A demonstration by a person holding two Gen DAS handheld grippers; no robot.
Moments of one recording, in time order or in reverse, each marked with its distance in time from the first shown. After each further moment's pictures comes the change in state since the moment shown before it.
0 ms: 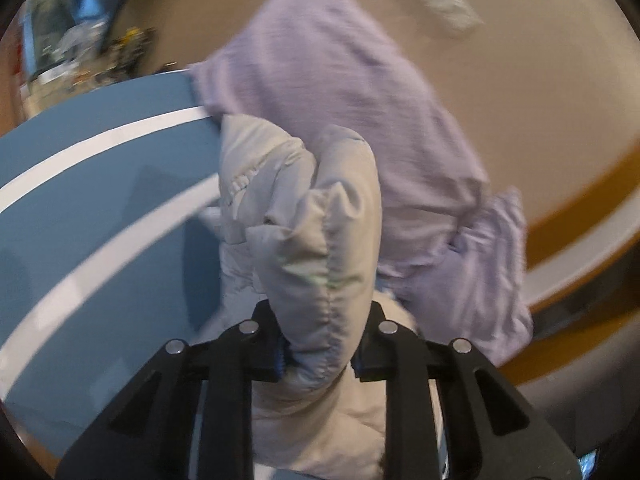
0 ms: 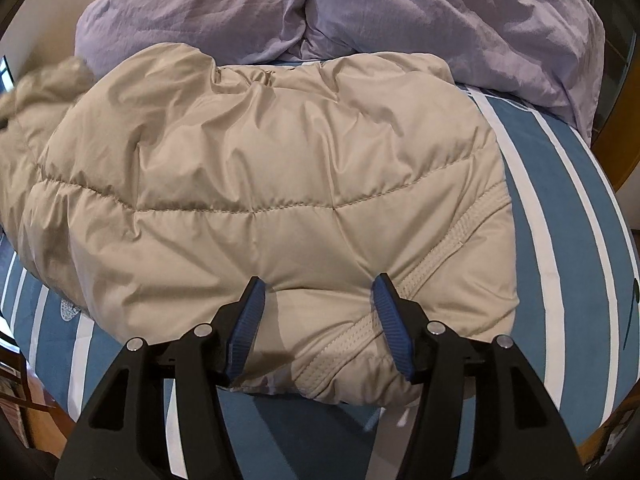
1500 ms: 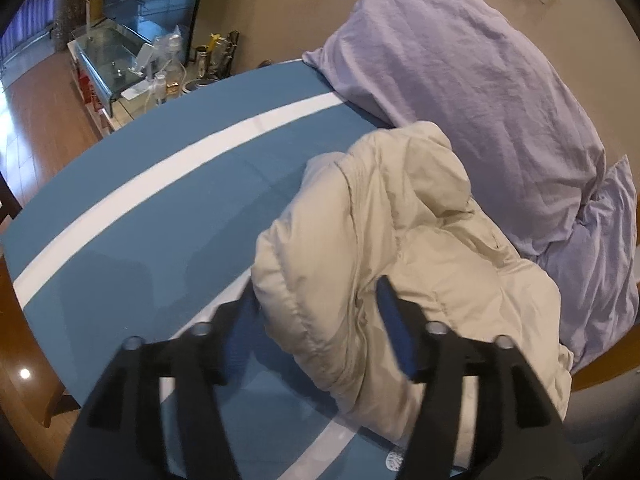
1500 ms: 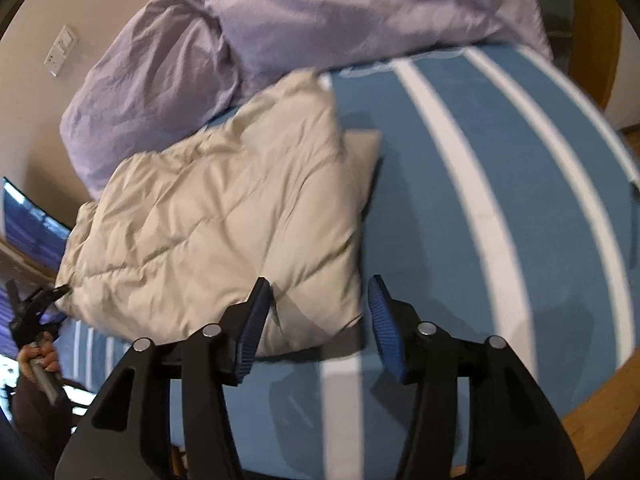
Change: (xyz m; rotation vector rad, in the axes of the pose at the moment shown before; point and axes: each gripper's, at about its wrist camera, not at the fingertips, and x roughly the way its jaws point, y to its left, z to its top) left arm -0.002 0.108 -0.001 0.063 0.043 0.455; right arm -0.053 -0.090 -0.009 0.337 -0.038 0.115
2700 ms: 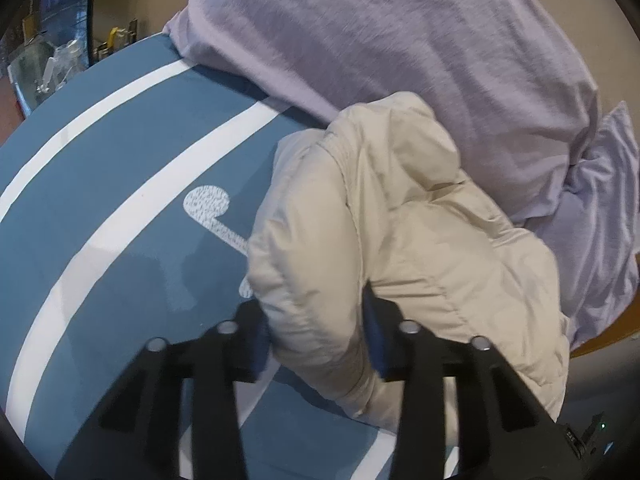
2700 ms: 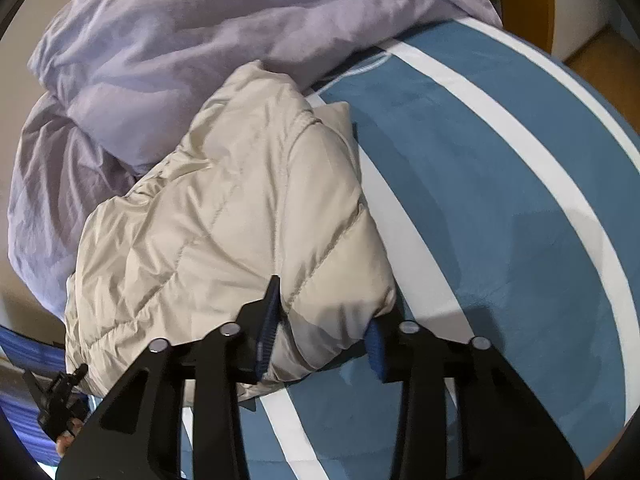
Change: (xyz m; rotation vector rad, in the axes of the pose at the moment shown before) left arm 0.109 -0.146 0.022 0.127 0.107 -0.119; right arm 0.078 -0.055 0.103 0.288 -0.004 -0.064
